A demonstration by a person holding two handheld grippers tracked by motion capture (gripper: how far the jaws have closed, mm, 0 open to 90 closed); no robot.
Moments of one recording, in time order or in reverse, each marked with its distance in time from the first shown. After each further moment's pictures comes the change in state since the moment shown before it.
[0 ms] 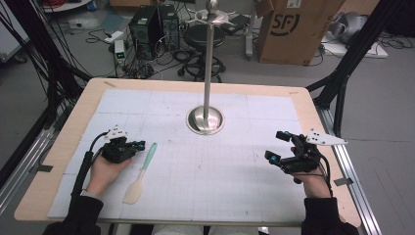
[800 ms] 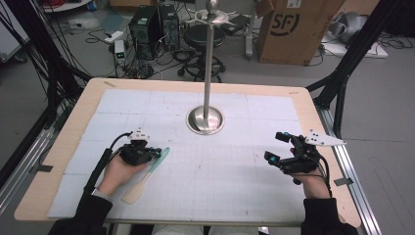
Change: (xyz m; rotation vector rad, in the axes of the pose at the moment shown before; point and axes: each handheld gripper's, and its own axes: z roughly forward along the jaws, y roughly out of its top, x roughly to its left) left arm -0.044 0.015 0.024 0.175 -0.109 0.096; right arm 0.001 -0.002 0.001 0.006 -0.003 0.011
